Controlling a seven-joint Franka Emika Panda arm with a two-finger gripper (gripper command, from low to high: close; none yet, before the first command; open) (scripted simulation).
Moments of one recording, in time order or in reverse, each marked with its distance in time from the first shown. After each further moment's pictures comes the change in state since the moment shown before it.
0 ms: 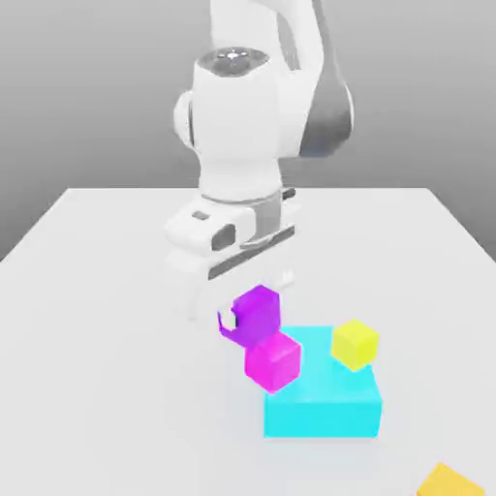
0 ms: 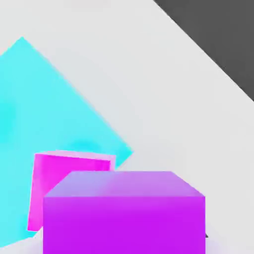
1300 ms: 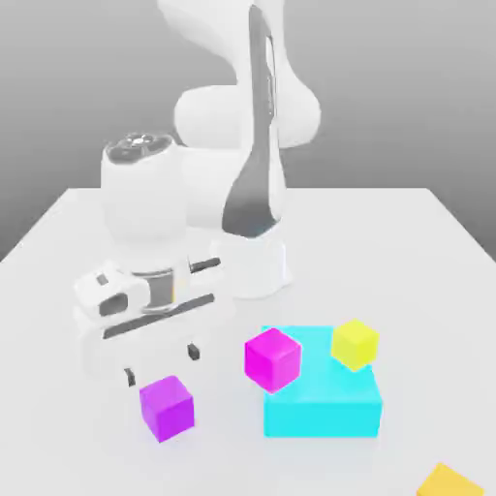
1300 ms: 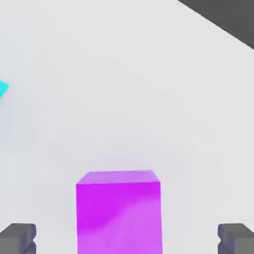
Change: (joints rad) arm -0.060 0.491 -0.239 0.041 0.208 0.428 -0.248
